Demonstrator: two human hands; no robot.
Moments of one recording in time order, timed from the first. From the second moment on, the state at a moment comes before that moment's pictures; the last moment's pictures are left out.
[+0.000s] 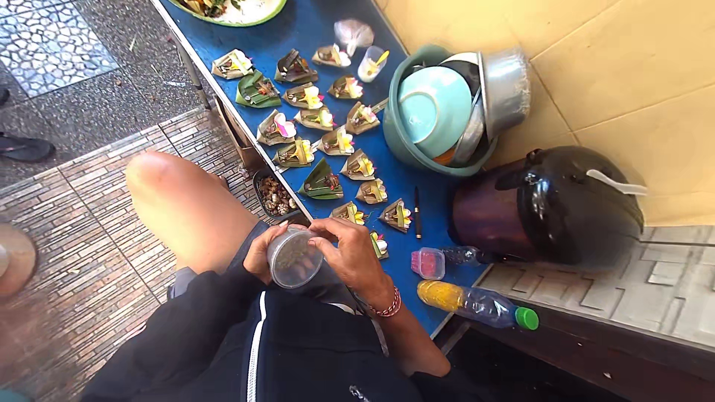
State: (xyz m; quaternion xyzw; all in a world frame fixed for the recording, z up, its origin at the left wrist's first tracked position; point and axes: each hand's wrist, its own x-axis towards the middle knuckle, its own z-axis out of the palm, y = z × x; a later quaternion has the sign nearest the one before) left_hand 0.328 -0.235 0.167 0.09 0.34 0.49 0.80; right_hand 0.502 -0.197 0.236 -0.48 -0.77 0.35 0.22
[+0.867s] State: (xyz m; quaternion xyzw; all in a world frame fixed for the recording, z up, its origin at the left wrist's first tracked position) left_hand 0.302 -0.242 0.164 0.00 0.31 0.52 0.79; right_hand 0.483 -0.169 0.232 -0.49 -0.72 0.47 0.14
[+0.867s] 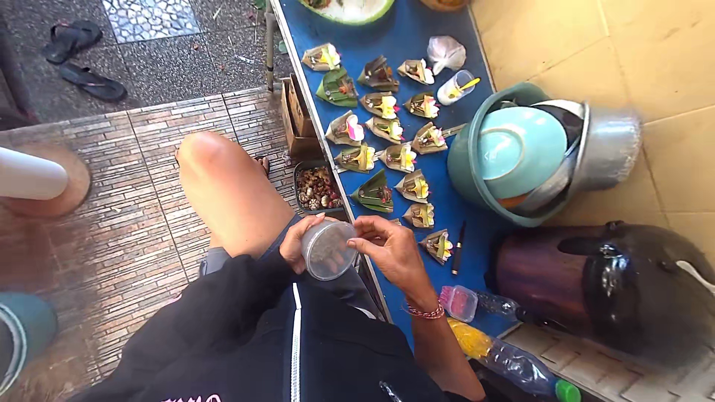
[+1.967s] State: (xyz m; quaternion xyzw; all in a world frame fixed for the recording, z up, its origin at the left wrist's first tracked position) left_hand 0.298 -0.238 0.164 -0.04 0.31 0.56 0.77; right_hand 0.486 -0.185 0.267 -0.41 -0.72 0.53 0.20
